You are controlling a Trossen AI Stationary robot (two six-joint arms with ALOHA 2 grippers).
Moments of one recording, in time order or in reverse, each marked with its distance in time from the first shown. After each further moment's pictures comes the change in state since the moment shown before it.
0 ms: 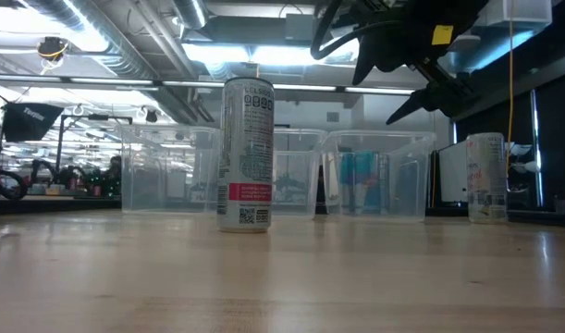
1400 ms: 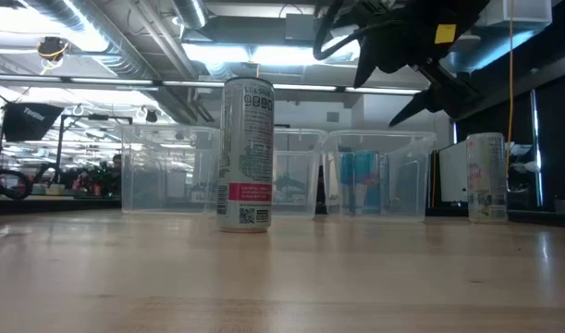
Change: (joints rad) left arm 0.199 0.007 0.169 0.116 -0.019 0.357; right arm 0.000 0.000 0.000 -0.011 -0.038 -0.002
